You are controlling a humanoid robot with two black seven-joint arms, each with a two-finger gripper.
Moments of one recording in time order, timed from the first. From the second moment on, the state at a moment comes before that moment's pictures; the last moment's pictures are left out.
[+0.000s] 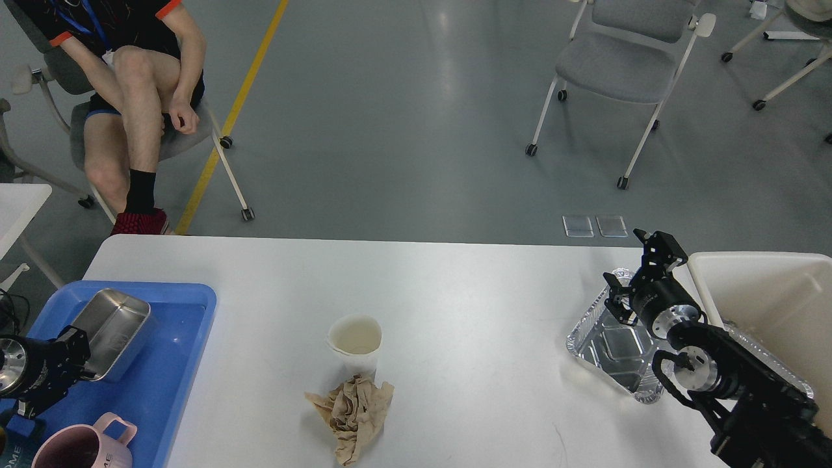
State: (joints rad) left arm -0.50 0.71 -0.69 -0.75 0.55 -0.40 0.61; right arm 0.41 -0.27 1.03 0.78 -0.34 0.11 0.21
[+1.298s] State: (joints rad) left arm -0.50 0.68 -0.70 -0.75 0.53 -0.31 0.62; right arm 0.41 -0.27 1.03 0.78 -0.34 0.11 0.21
